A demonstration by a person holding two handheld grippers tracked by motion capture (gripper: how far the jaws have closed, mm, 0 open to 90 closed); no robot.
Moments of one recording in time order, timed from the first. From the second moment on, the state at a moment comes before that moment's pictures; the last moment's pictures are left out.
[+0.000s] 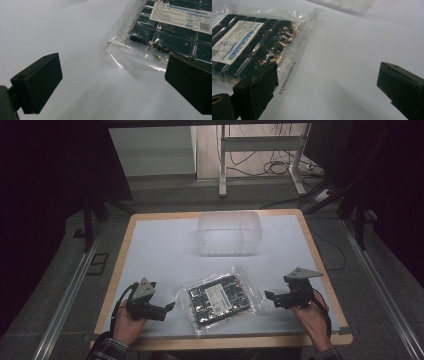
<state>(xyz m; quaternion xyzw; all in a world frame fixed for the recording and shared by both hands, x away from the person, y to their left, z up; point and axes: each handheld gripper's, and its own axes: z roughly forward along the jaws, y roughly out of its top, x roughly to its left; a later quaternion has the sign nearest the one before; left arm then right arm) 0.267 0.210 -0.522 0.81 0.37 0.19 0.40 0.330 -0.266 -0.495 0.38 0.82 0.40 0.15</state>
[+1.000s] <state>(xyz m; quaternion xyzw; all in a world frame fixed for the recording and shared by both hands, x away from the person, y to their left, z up) 0.266 0.206 -0.523 0.82 0.37 0.19 0.39 0.337 -0.219 -0.507 0.34 0.84 0.39 0.14</state>
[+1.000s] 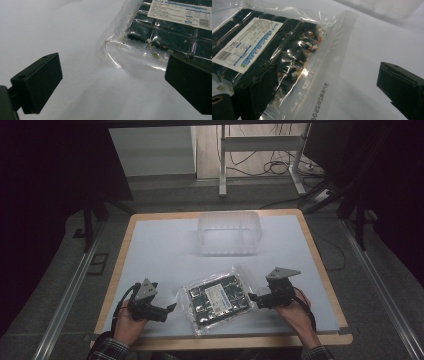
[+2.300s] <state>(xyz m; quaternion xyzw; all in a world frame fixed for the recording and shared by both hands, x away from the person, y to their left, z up) 0.266 0.203 -0.524 0.83 0.36 0.19 0.39 0.345 -0.209 -0.521 0.39 0.84 0.37 0.03</state>
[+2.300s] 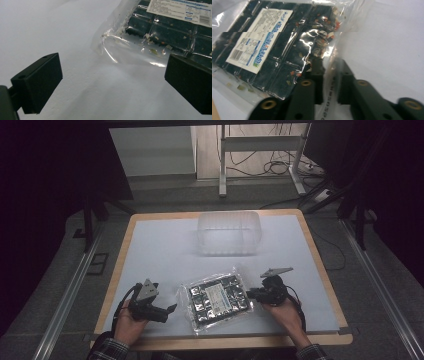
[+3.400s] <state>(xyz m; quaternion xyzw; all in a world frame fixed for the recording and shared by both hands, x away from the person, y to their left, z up) 0.265 0.202 -0.523 0.83 0.36 0.20 0.38 0.331 -0.207 -0.493 0.39 0.82 0.41 0.07</state>
